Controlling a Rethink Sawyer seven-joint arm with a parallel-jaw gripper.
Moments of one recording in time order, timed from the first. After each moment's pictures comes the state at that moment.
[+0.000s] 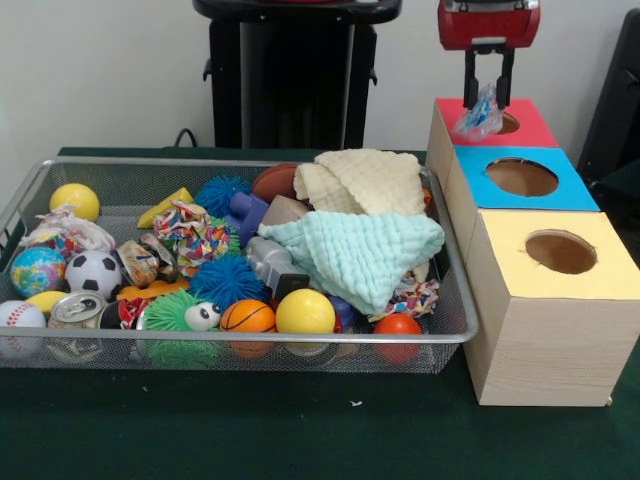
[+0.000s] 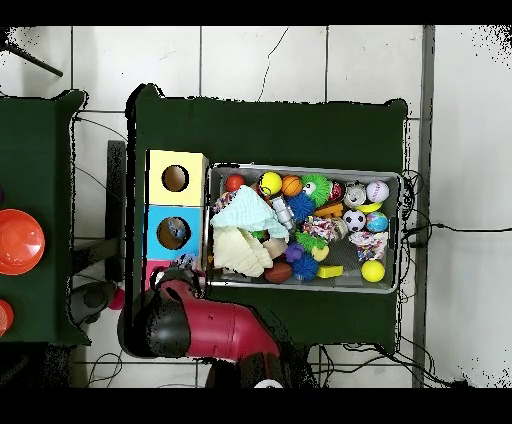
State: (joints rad) arm -0.05 -0.95 0.08 2.20 0.19 0.17 1.70
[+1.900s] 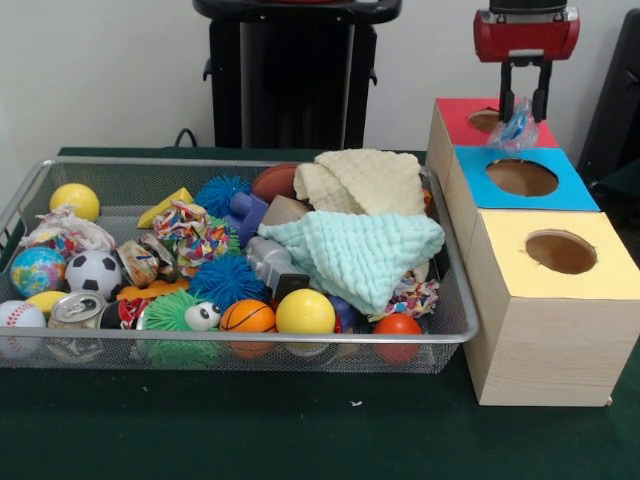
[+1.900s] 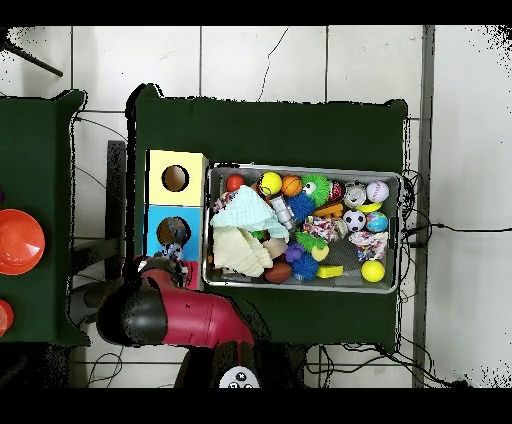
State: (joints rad) arm 0.06 -0.89 0.03 2.12 0.29 0.17 1.70
